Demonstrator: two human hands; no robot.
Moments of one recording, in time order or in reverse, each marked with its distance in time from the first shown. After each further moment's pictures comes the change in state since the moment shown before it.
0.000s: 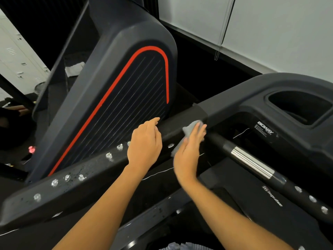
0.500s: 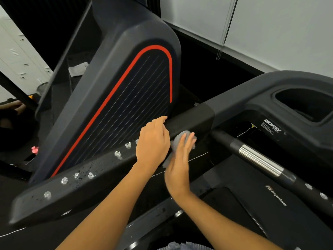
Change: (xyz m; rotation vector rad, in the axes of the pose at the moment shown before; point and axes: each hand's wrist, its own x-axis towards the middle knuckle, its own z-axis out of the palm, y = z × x) left_hand 0.001 -0.005 0.002 -0.021 0.006 0.034; right_hand -0.049 0.008 0.026 0.006 -0.181 -0.145
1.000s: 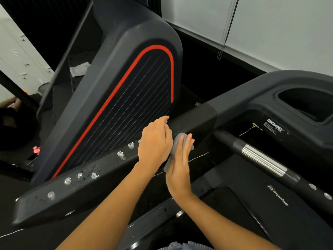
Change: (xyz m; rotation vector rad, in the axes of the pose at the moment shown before) left_hand 0.001 0.001 -0.003 -0.058 0.008 -0.009; right_hand -0.002 0.006 0.004 -0.083 -0.046 -0.107
